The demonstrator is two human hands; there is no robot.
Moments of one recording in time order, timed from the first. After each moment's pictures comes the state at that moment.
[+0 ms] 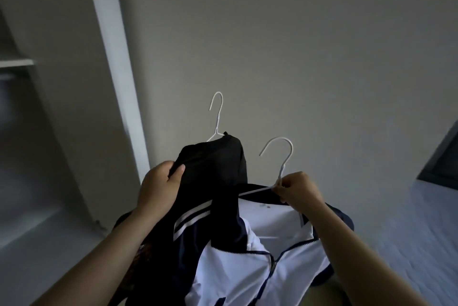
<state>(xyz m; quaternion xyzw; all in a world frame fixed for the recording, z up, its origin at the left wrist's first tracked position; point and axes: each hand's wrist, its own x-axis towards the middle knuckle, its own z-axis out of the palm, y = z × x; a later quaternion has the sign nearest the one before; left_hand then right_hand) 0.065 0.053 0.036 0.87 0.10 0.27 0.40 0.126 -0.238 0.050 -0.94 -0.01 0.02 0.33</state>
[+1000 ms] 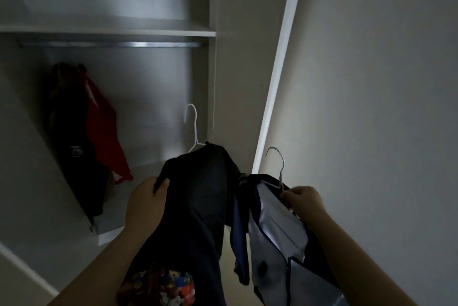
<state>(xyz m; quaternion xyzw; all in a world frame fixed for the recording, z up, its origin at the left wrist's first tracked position) -0.077 0.223 -0.041 0.73 0.44 0.36 0.38 0.181 0.029 -0.033 -0.87 -0.20 0.20 0.40</state>
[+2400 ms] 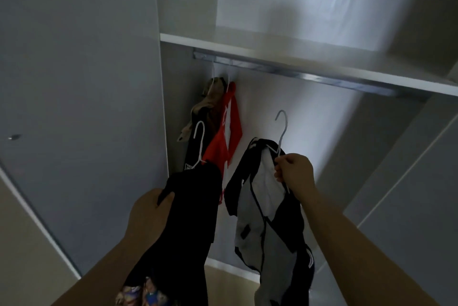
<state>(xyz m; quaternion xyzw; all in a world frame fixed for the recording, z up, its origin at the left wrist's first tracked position) -0.152 0.532 -0.062 0.54 0.66 0.41 0.32 0.137 0.621 -0.020 -0.66 -0.49 0.31 0.48</state>
